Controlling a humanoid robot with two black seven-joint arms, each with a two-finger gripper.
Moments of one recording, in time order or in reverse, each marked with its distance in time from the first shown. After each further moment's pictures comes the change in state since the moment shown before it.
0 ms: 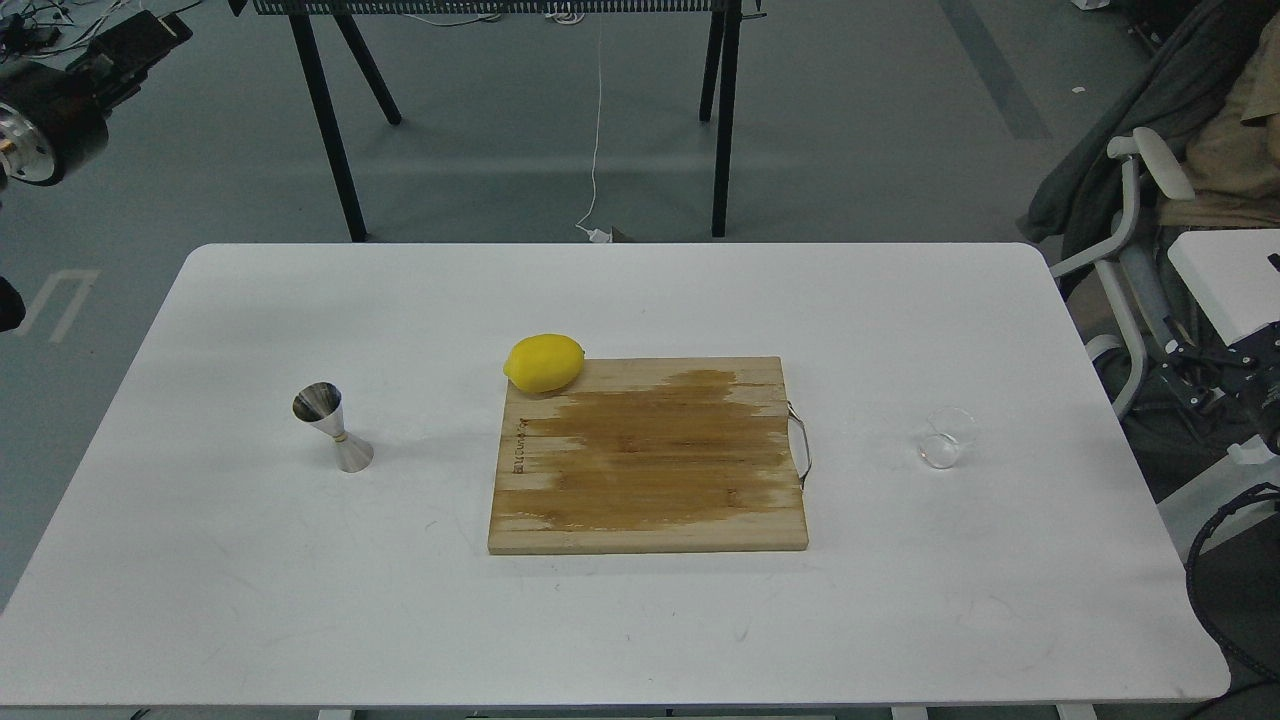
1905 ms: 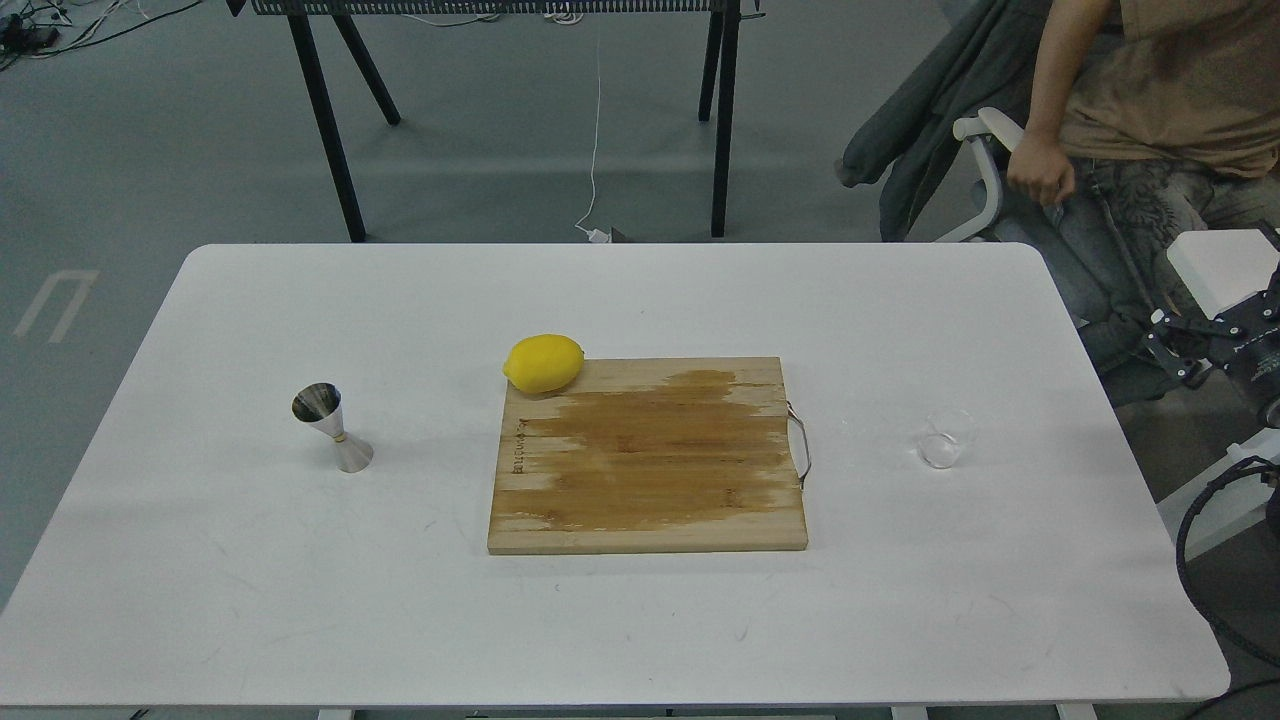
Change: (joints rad) left arm 0.119 0.135 -0.436 0.143 -0.799 -0.365 0.449; right arm 0.013 -0.007 0.006 0.072 0.000 0.000 -0.002
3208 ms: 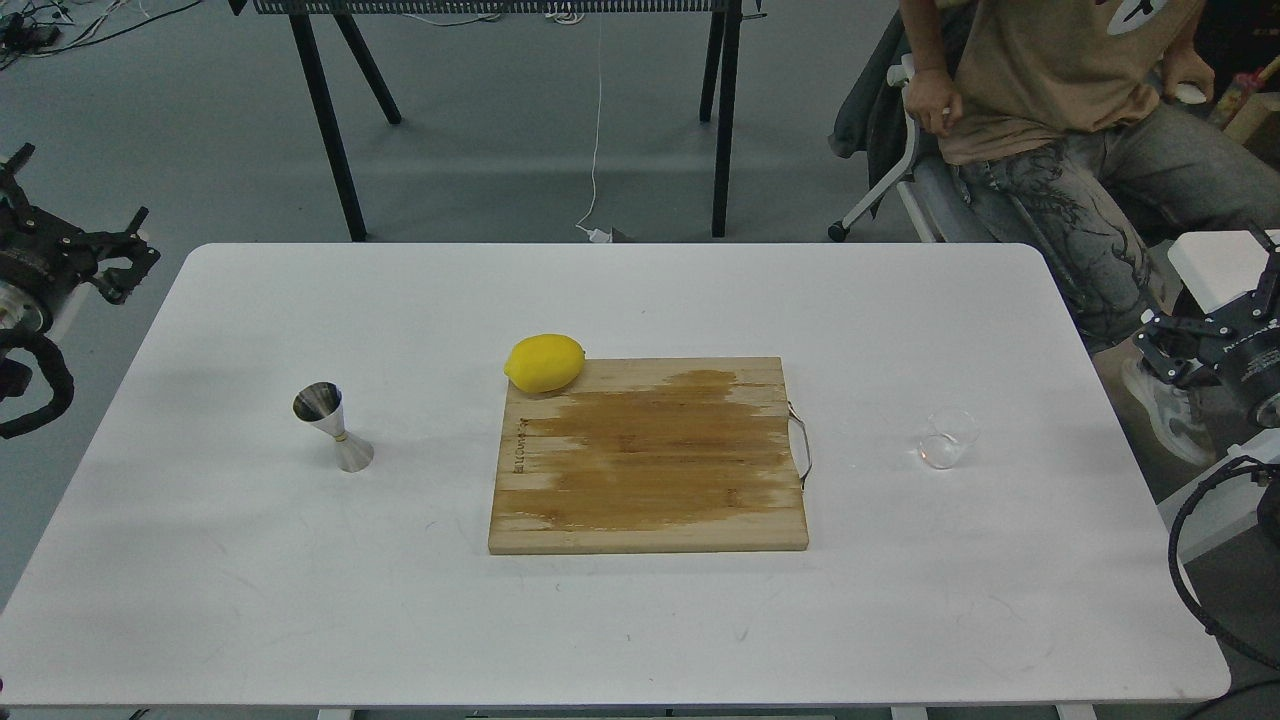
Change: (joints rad) left arm 0.274 -0.116 -0.121 -0.219 -0.577 0.000 0.005; right arm -0.001 0.008 -0.003 0.012 0.000 0.000 -0.002
